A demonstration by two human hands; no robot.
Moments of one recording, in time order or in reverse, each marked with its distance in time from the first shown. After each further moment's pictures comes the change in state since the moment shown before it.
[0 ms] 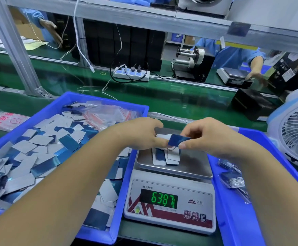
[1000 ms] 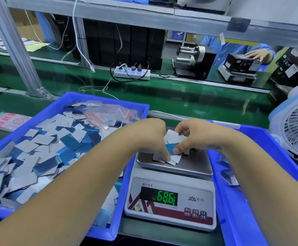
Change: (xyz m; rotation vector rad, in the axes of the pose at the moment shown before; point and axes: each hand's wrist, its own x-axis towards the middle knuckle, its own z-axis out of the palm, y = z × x) left_hand -0.009 0.033 0.003 0.149 -0.017 -0.052; right_hand 0.028 0.009 0.010 -0.119 -0.074 0.220
